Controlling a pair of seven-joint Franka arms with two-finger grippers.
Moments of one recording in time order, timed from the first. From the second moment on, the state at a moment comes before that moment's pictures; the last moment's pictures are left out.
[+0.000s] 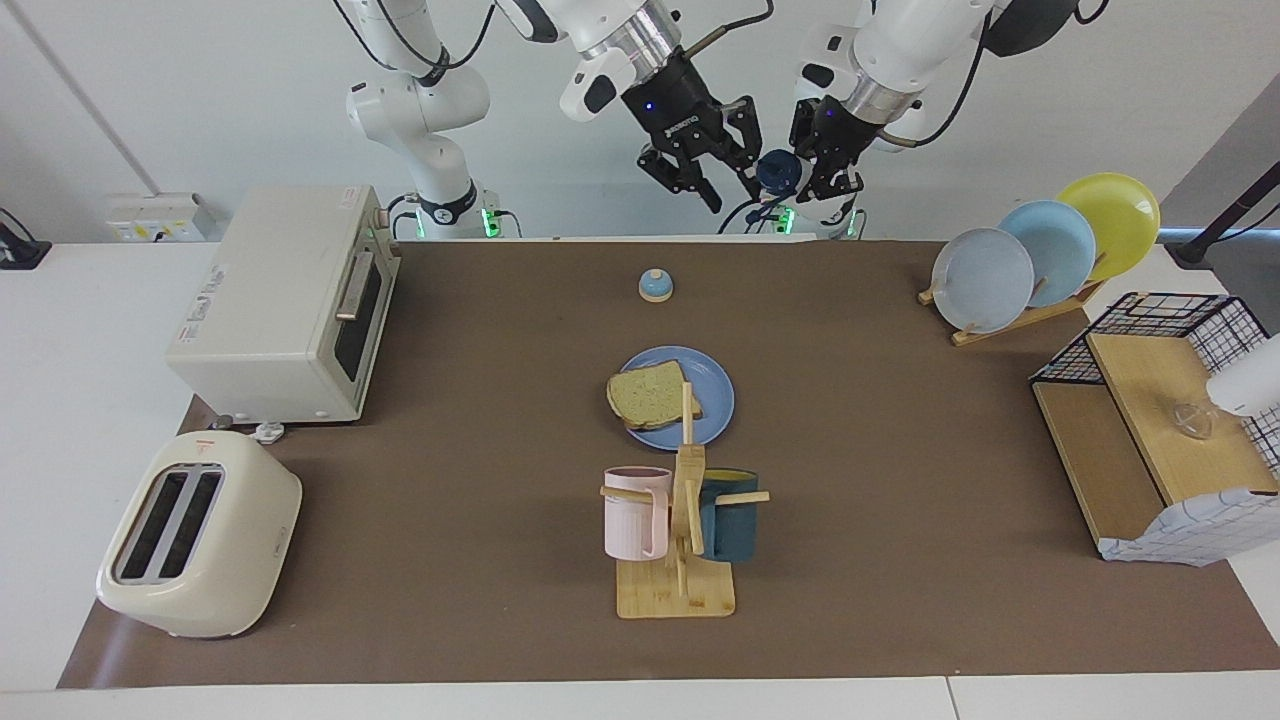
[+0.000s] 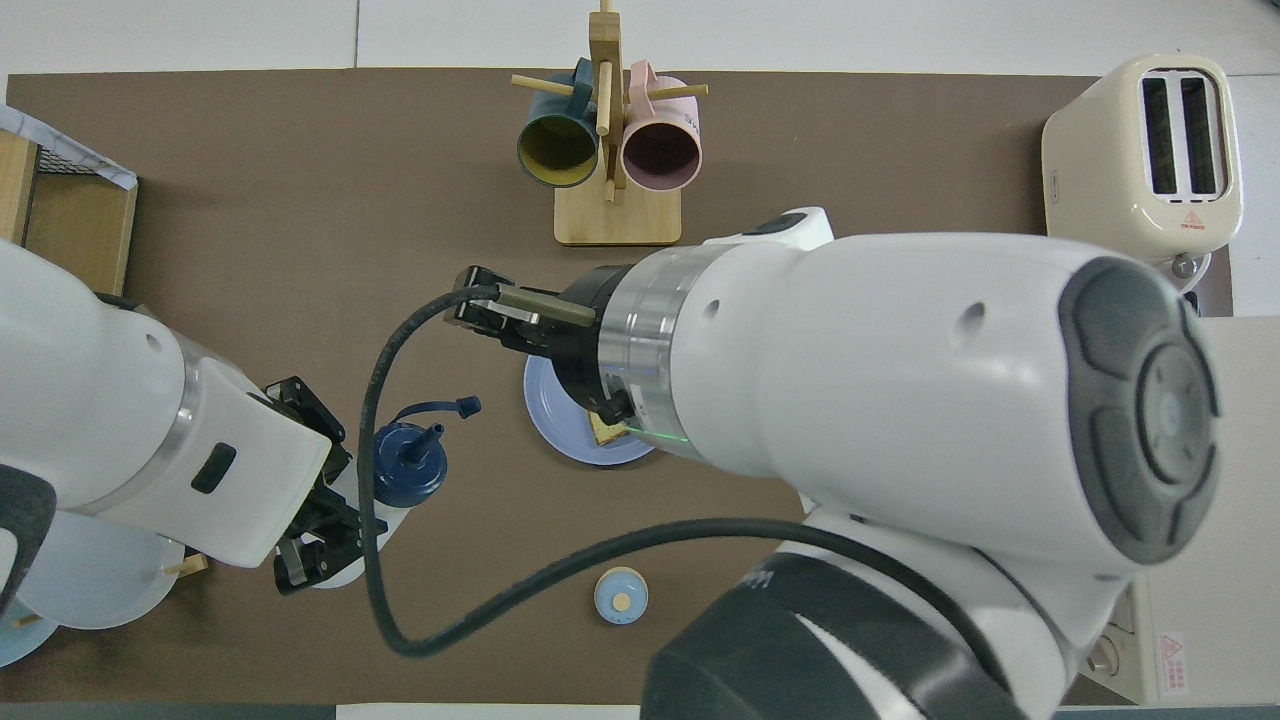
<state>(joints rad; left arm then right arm) -0.81 -0.17 0.35 -1.70 -0.21 1.36 0.80 0.28 0.09 0.36 -1.50 0.35 2.12 0.81</state>
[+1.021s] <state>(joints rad) -0.81 -0.13 0.28 -1.70 0.02 1.42 0.72 -0.18 0.02 0.33 -1.57 0.01 1.59 0.23</state>
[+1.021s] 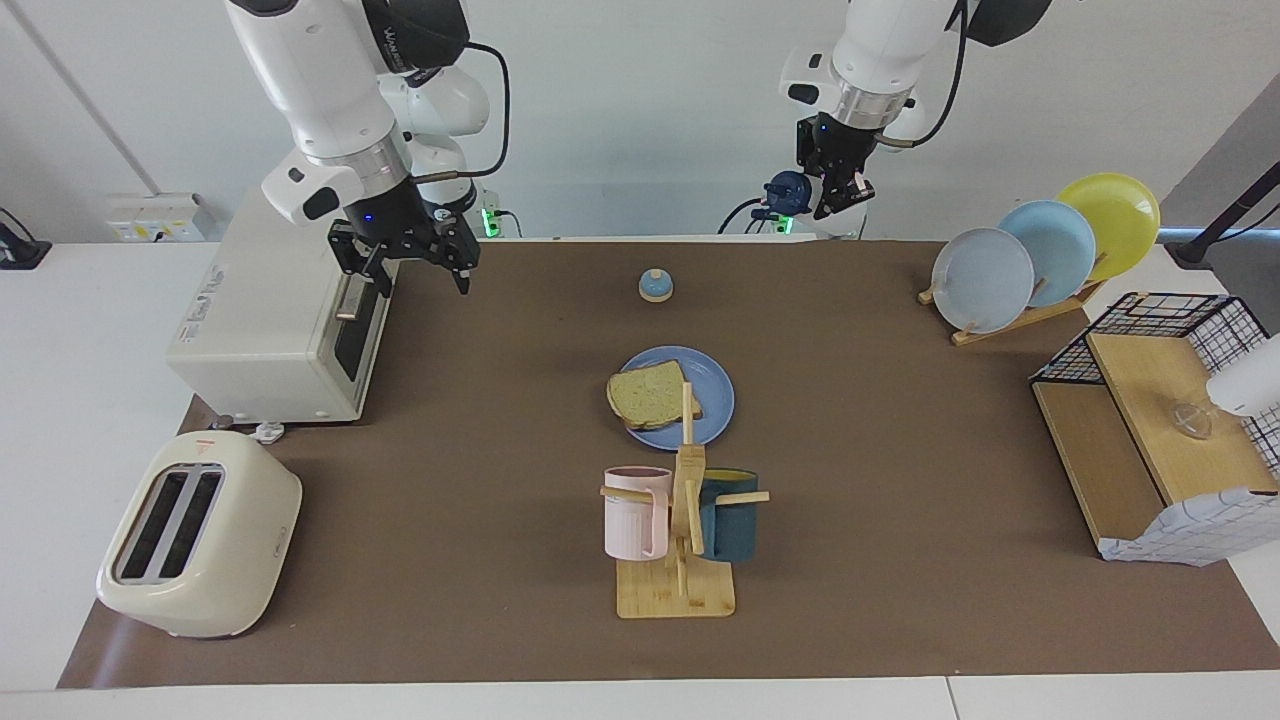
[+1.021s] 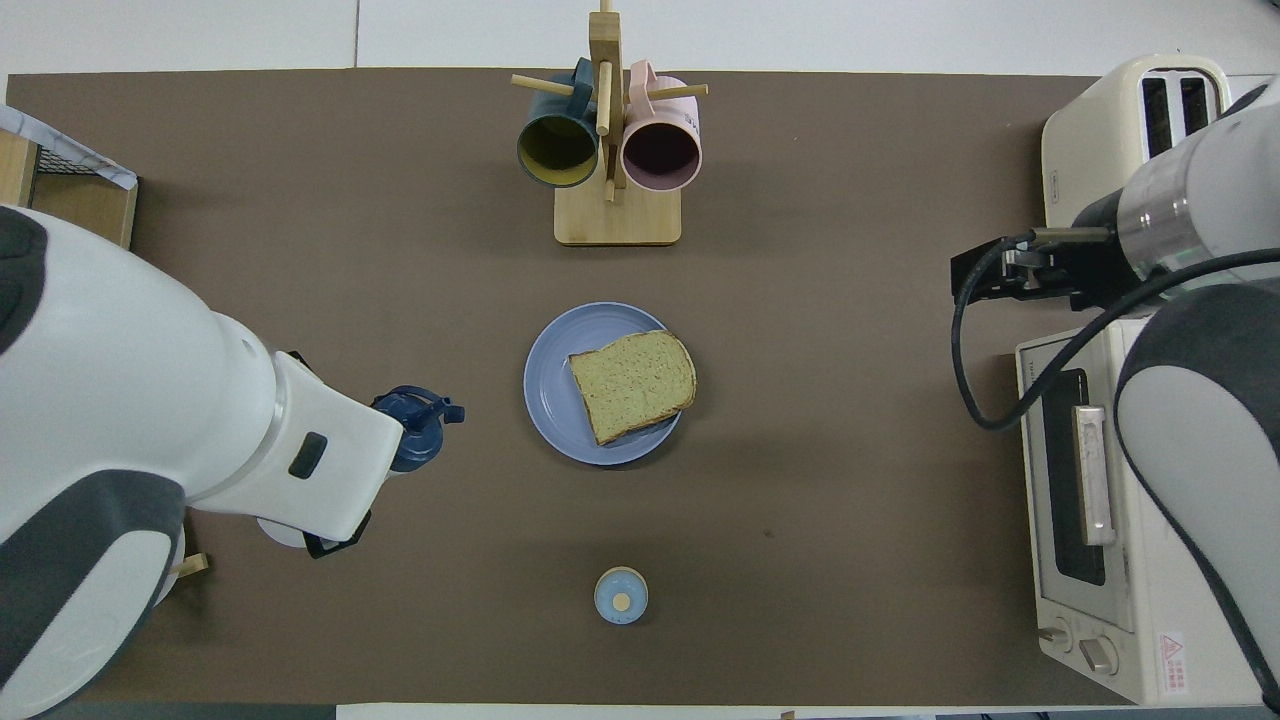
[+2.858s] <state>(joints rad) -1.02 0.50 0.21 -1.48 0.55 1.36 0.46 0.00 0.00 0.01 -1.60 -0.02 1.49 0.09</state>
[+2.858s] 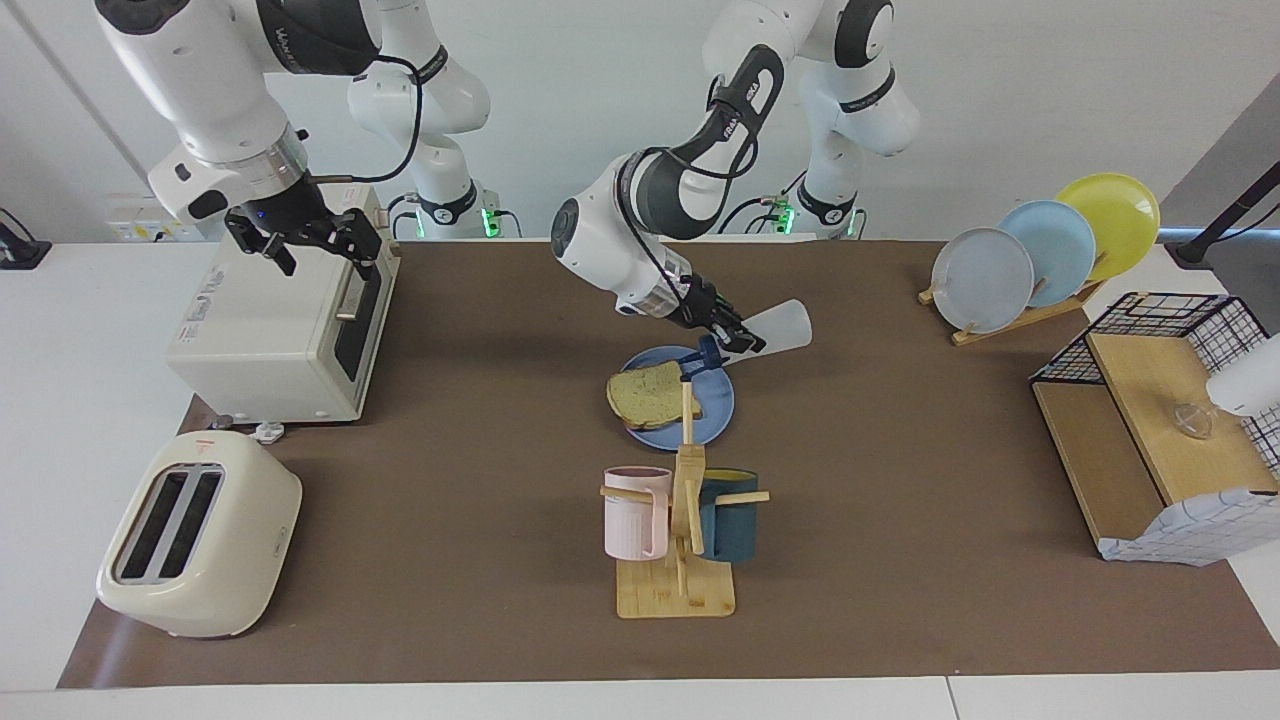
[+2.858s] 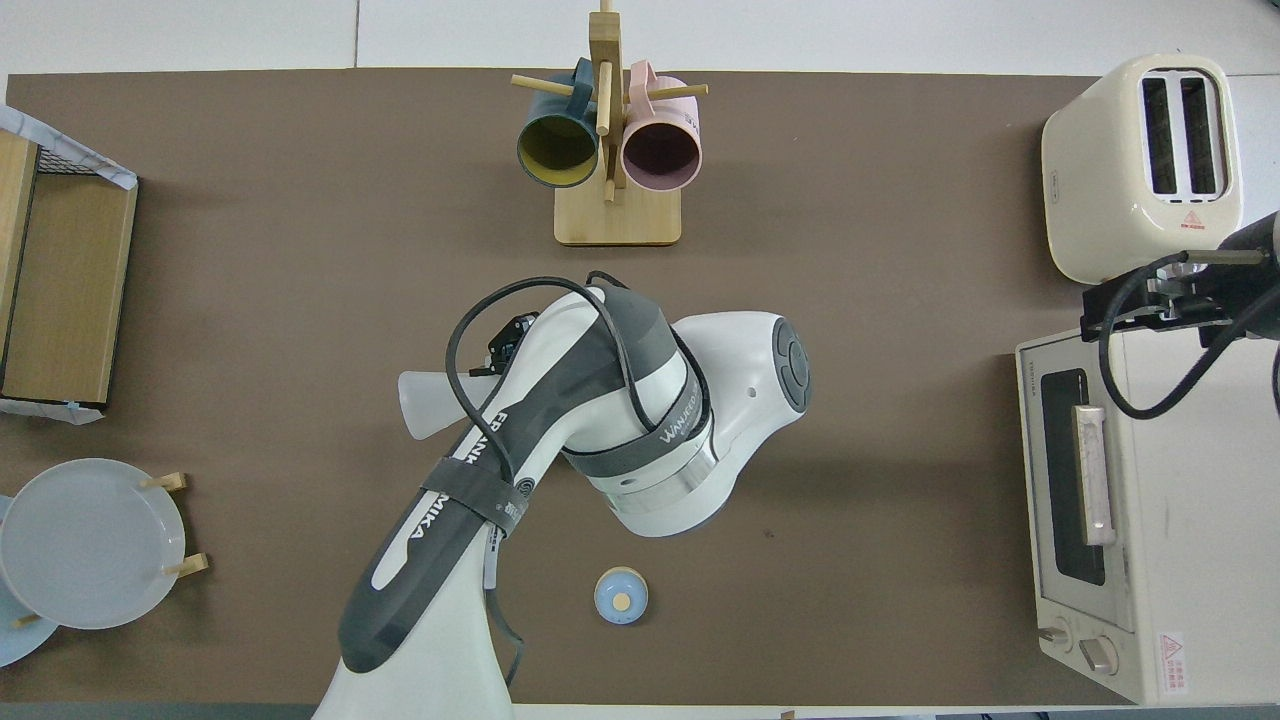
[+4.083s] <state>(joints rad) -1.07 0.73 0.26 -1.42 0.74 1.22 0.45 0.01 0.01 -0.04 -1.60 -0.02 1.51 -0.06</state>
